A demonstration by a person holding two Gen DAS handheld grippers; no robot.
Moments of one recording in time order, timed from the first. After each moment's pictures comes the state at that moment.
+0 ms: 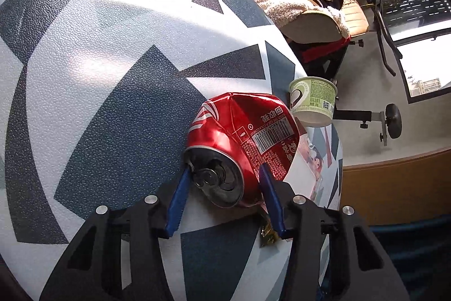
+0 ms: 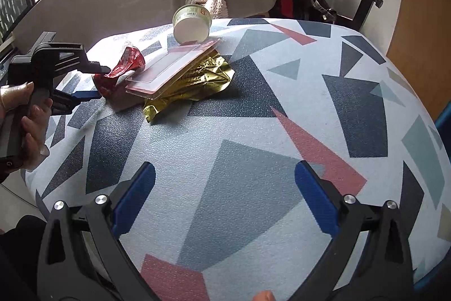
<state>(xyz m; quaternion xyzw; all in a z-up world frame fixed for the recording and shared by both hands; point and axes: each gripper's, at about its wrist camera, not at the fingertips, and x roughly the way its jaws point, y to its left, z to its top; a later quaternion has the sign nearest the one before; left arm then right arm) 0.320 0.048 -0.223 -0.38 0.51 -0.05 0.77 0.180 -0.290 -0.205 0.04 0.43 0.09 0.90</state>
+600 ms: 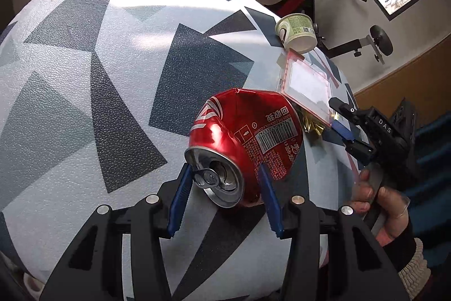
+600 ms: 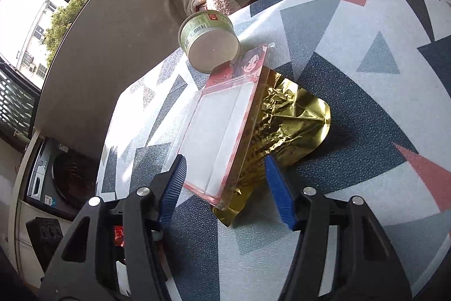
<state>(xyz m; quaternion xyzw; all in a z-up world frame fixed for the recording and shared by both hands) 0.221 0.068 -0.220 -0.22 0.52 -0.13 0.82 0.301 -0.244 -0.227 0.28 0.46 0.12 0.83</state>
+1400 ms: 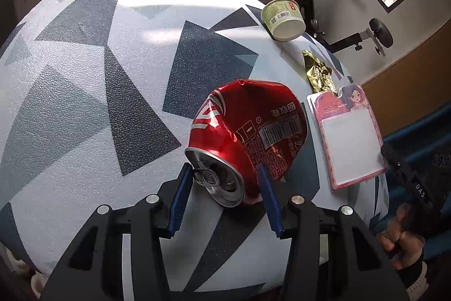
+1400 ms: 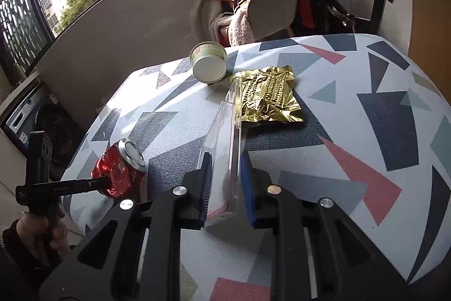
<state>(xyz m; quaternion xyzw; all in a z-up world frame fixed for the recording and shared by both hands) 0.204 0.070 -0.220 -0.19 0.52 -0.12 0.82 0.179 -0.267 -0.171 0.11 0.38 0.16 0.90</state>
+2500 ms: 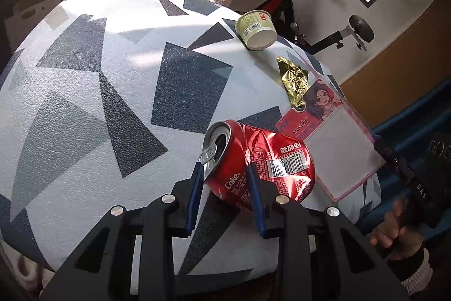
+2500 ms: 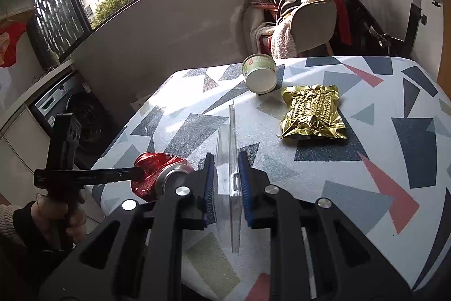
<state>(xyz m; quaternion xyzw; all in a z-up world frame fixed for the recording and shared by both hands) 0.183 0.069 -0.184 -0.17 0.49 -0.16 0.84 0.157 -0.239 -0.138 0.11 0.35 0.24 0.90</state>
